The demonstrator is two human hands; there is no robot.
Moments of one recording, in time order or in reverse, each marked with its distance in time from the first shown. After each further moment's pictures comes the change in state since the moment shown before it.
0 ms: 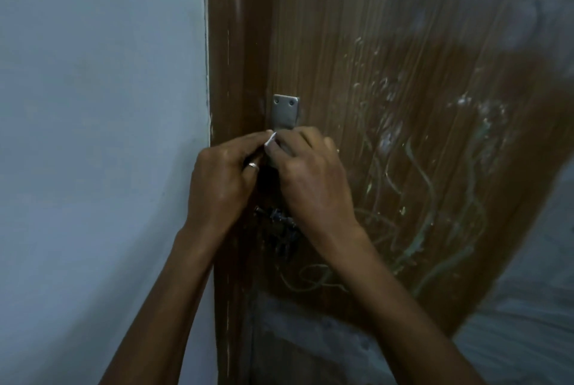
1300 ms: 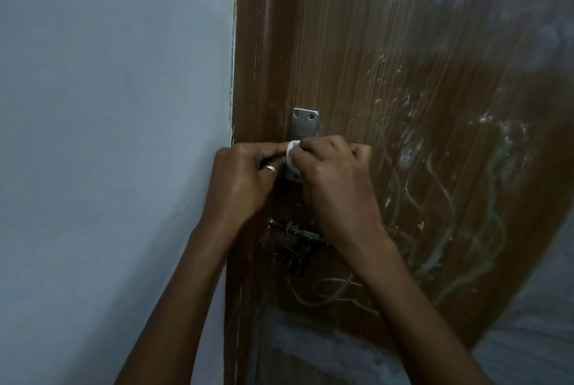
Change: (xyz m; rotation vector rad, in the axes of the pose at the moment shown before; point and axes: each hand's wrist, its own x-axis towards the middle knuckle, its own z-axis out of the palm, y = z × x) left_hand 0.018 -0.005 -0.012 -0.095 -0.105 -0.131; right_hand 0.008 0.001 0.002 -0.004 -0.030 0.036
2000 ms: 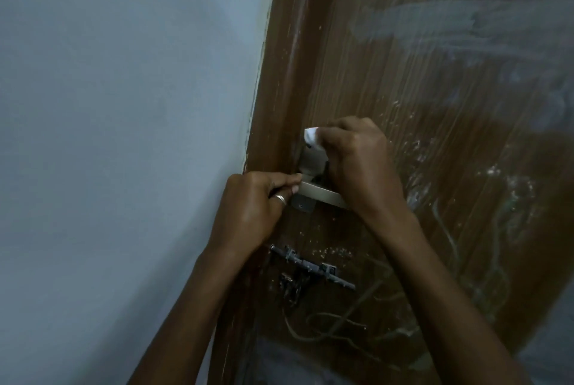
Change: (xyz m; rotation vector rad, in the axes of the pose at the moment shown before) left_hand -0.001 -0.001 0.004 -0.062 0.052 -0.046; right_hand 0.069 0.037 -0.013 0.082 0.104 -0.045
